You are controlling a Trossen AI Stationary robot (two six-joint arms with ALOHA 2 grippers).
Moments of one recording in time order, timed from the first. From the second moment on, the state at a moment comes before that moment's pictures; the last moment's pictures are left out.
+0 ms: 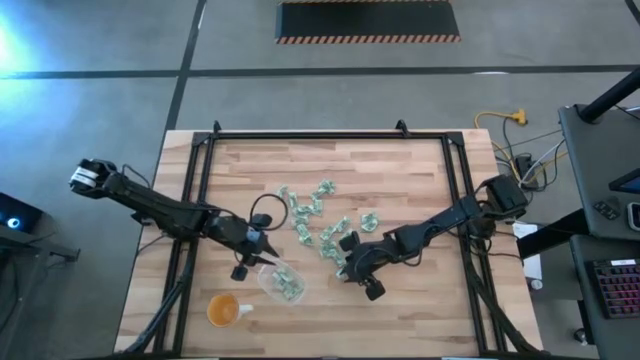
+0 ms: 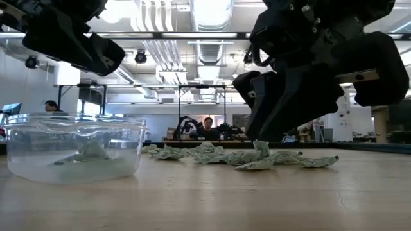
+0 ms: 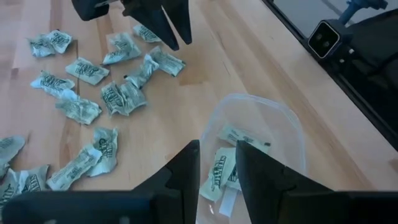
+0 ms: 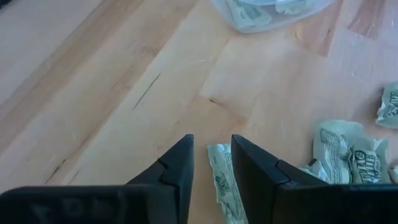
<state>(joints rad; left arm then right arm) -0.30 1.03 0.52 -0.06 0.06 -0.05 0.32 1.79 0.86 0.15 -0.07 -0.13</state>
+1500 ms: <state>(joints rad) -0.30 1.02 0.50 -0.06 0.07 -0.05 0.31 1.82 0.94 0.16 -0.02 -0.29</state>
